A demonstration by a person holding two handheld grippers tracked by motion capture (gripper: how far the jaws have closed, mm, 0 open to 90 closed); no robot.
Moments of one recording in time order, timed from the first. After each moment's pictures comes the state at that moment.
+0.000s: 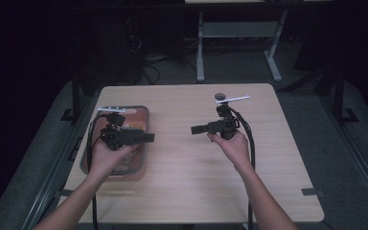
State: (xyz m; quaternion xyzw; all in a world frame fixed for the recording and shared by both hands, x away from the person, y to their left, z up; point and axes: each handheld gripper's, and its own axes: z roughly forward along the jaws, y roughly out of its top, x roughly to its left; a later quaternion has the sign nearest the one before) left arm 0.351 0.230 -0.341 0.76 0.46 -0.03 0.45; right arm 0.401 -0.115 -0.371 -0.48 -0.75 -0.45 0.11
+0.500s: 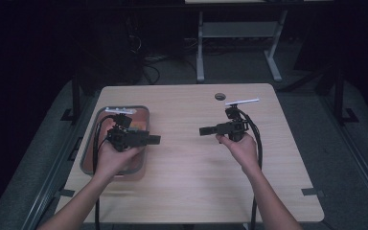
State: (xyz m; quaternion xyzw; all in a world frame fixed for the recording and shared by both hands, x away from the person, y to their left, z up) left arm 0.349 0.212 -0.346 0.77 0.45 -0.03 0.45; right arm 0.395 -0.139 -0.375 -0.50 -0.73 -0.45 0.11
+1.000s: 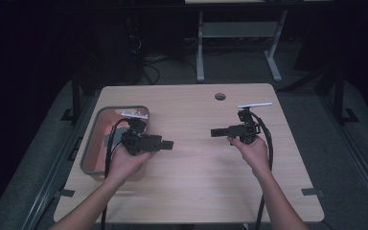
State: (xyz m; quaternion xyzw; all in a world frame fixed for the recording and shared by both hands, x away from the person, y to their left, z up) left arm 0.346 0.180 -0.356 0.79 0.43 -0.05 0.44; right arm 0.389 -0.172 -0.385 -0.53 -0.72 -0.45 0.10
